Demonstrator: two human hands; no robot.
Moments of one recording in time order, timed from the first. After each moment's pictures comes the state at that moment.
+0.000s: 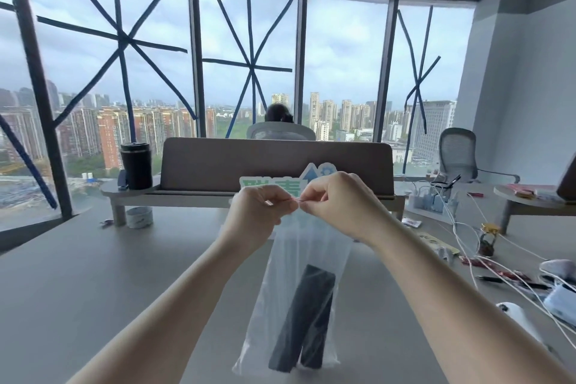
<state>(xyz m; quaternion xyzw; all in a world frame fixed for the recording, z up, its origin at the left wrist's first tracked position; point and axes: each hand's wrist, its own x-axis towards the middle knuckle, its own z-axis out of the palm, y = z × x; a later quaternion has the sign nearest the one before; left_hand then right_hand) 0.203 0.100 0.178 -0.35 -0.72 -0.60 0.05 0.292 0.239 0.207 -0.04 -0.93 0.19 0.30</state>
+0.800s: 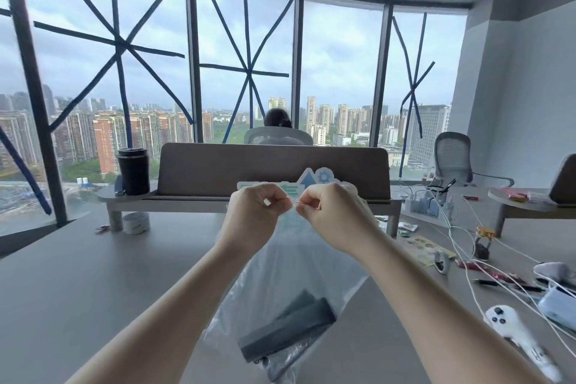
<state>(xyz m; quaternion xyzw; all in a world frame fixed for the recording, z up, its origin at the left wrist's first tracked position) 0.207 0.100 0.186 -0.34 -0.75 -0.56 0.14 0.296 0.228 0.198 -0.09 -0.93 0.17 0.33</state>
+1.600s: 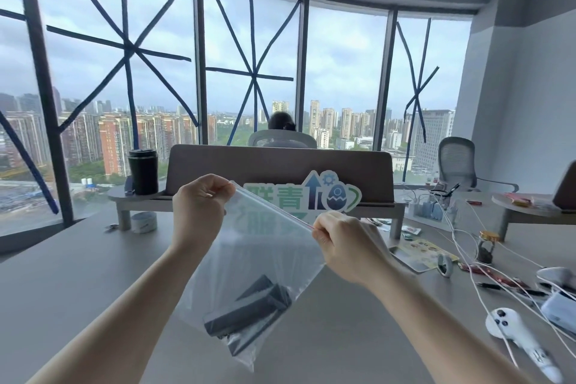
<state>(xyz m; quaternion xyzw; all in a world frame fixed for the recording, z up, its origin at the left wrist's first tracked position) 0.173 0.040 0.185 -0.21 -0.69 -0.66 0.22 0.310 0.231 0.160 -0.07 -0.95 0.05 0.30</state>
